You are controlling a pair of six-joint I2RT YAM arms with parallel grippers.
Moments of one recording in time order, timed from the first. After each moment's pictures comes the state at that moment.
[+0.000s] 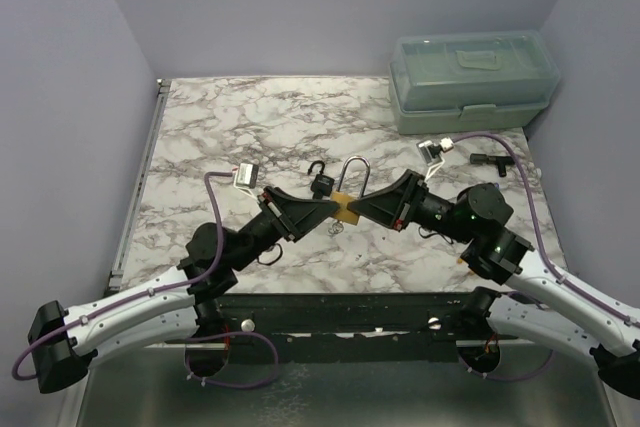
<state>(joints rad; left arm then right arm) -1.04 0.73 0.46 0.65 -0.05 -1.20 0.86 0.79 0.71 0.26 -0.30 0.97</state>
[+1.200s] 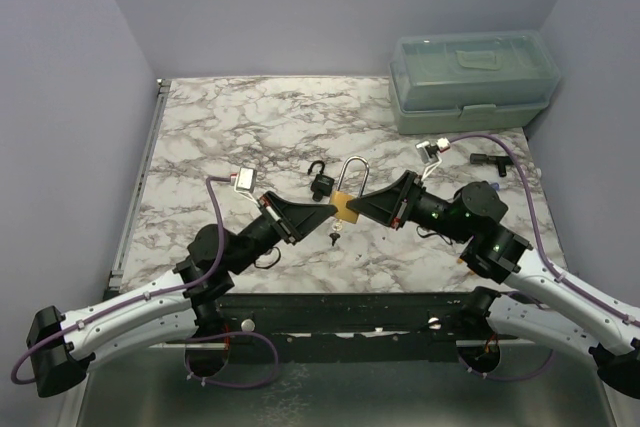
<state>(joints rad) -1.04 0.66 0.42 0.54 -0.08 -1.19 0.86 0.79 0.71 0.18 -0.26 0.96</state>
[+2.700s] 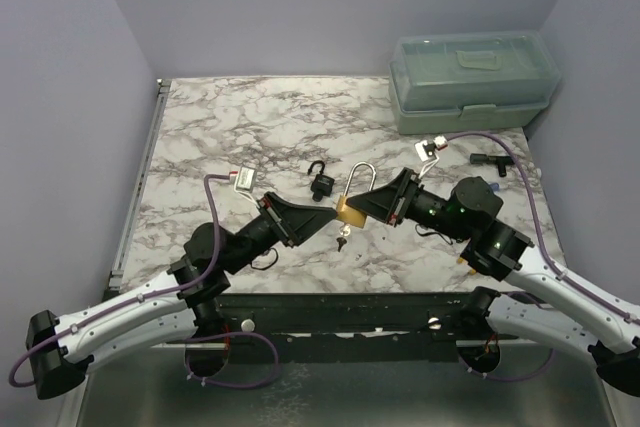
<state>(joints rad) -1.04 0.64 0.44 0.48 -0.04 -1.13 0.85 0.82 0.75 0.10 -0.23 0.99</state>
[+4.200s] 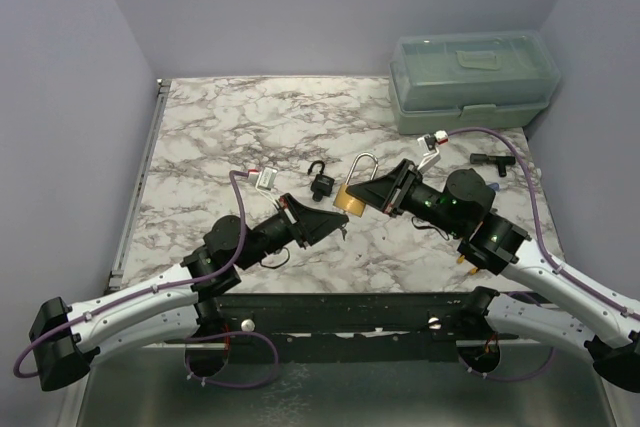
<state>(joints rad) -1.04 0.74 0.47 0.44 0.02 -1.05 0.86 0.86 0.80 0.00 -0.10 1.04</state>
